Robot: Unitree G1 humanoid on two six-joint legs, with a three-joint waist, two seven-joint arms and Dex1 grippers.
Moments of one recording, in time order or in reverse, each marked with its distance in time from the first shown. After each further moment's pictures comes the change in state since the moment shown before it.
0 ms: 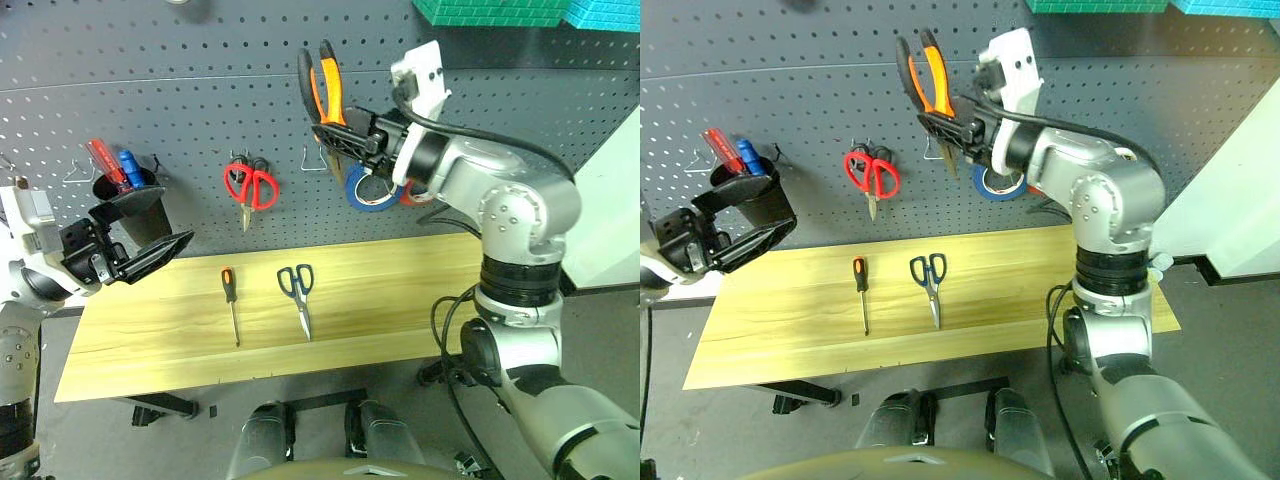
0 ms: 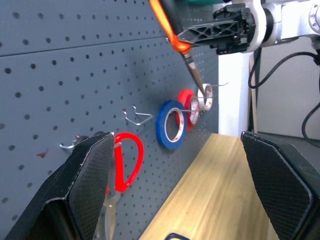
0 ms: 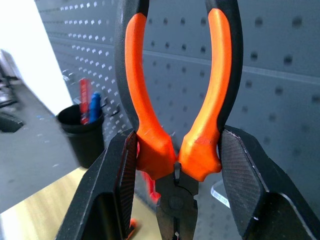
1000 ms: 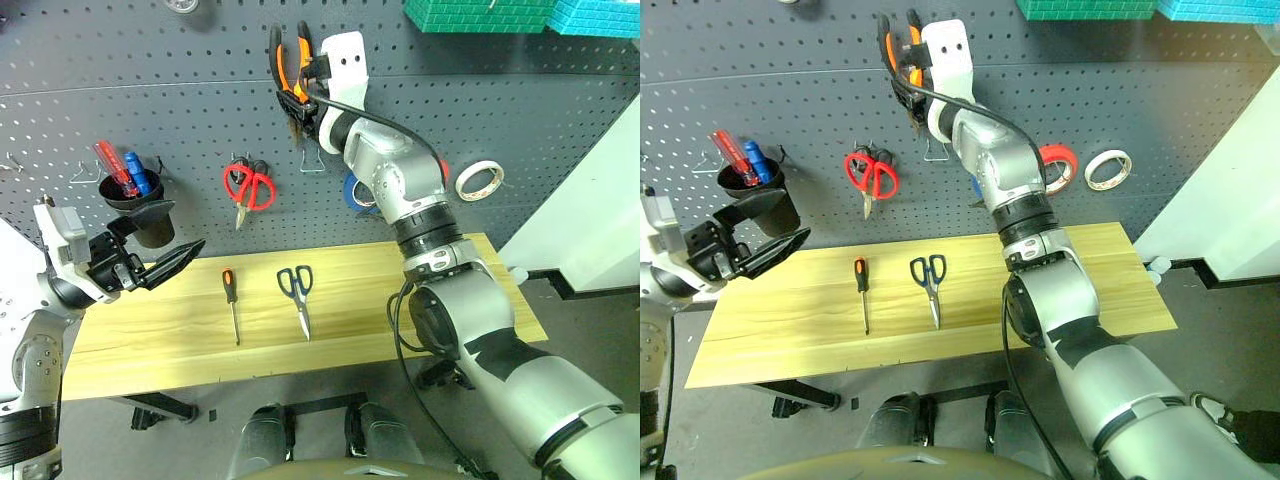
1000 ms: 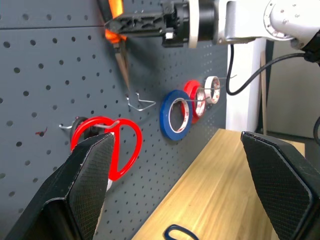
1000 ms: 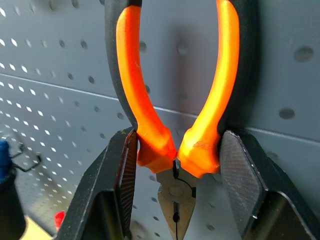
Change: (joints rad) left arm 0.031 -0.080 -0.046 0.024 0.100 -0.077 0.017; right arm -0.264 0.214 0.059 0.821 -0.248 -0.629 -0.231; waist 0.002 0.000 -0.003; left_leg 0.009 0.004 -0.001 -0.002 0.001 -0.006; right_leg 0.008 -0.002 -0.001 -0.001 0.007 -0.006
